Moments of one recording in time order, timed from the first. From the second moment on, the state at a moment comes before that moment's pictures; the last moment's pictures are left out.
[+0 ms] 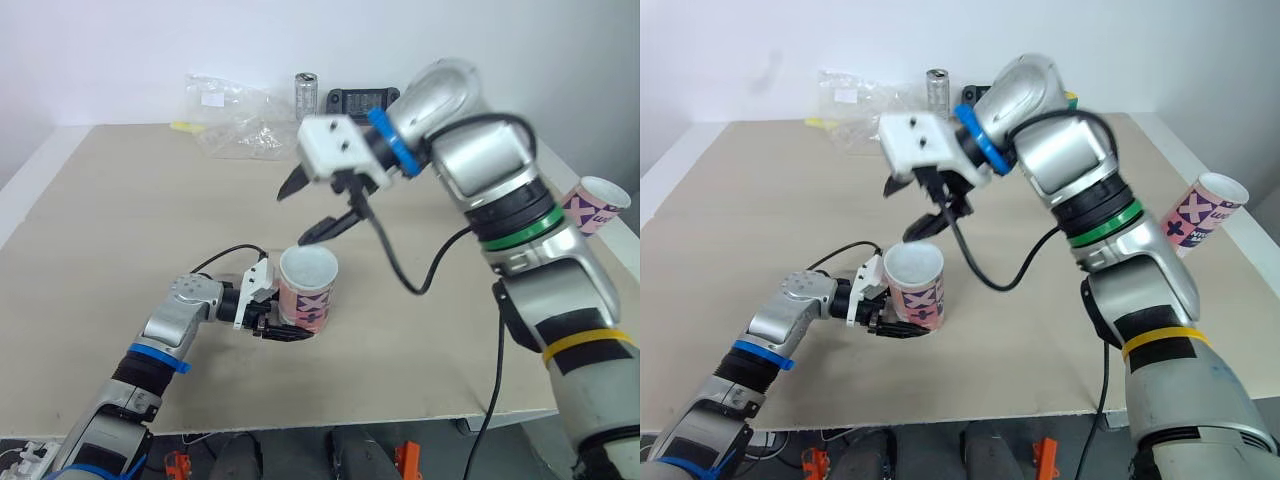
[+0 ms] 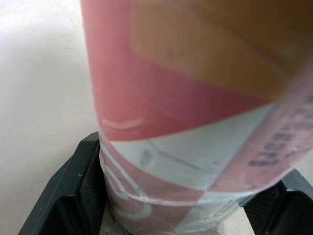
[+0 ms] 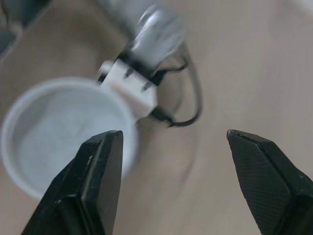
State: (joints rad) left arm -0.52 0.44 -0.26 0.29 -0.27 0.20 -1.33; right arm -1.43 -0.54 0.46 0.31 0.21 0.37 1.57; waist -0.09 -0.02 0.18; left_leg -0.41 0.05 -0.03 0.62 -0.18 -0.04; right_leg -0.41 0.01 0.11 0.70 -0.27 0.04
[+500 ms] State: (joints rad) left arm -0.53 0.45 -0.26 0.29 -0.27 0.20 -1.34; right arm -1.23 -0.60 0.54 0.03 0.26 0.44 1.57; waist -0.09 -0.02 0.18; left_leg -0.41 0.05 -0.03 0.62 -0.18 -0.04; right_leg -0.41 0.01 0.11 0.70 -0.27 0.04
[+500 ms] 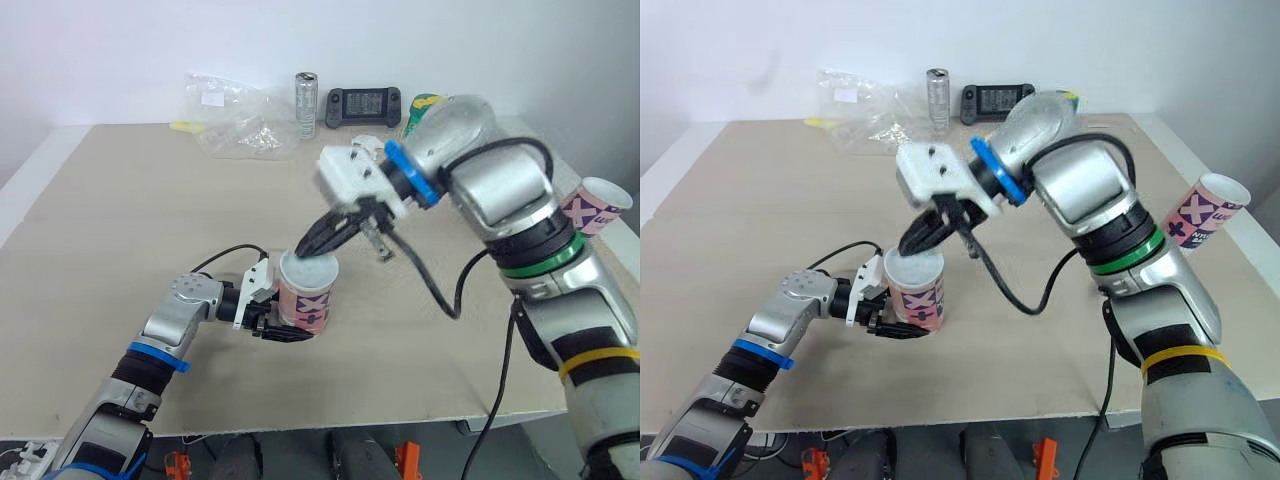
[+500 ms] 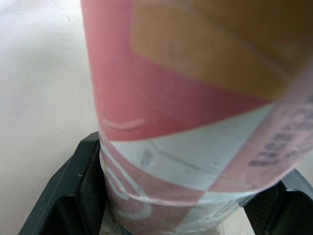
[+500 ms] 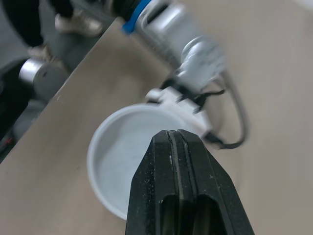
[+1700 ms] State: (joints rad) left arm -0.45 0.43 -0.25 0.24 -0.24 0.06 -1.23; right arm -0.68 -0.86 0.03 -0.42 0.60 0.84 1.30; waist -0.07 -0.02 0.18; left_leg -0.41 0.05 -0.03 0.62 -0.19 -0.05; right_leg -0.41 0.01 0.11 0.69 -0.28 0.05
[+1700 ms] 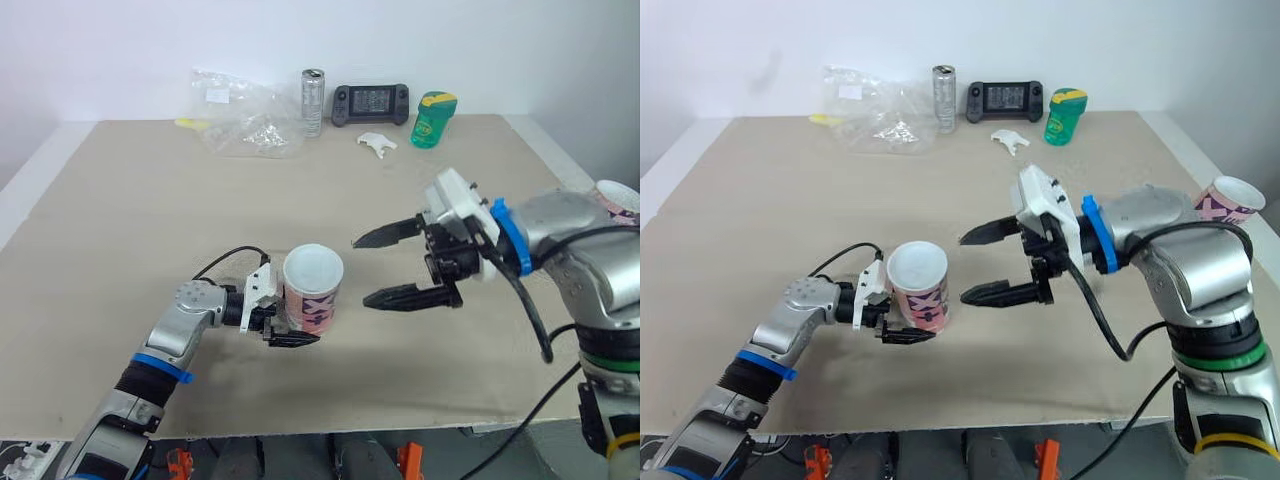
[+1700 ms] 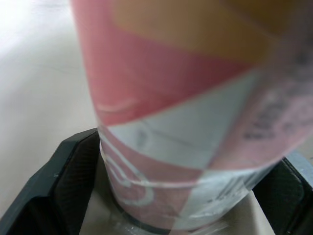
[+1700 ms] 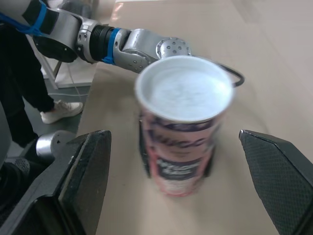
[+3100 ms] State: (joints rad) left arm 0.15 0.73 0.34 -0.61 -0.83 0.44 -0.97; right arm -0.53 -0.50 0.28 -0.09 0.36 0.47 1.11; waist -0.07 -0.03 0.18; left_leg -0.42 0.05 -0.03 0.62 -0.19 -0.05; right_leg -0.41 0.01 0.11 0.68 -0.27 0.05
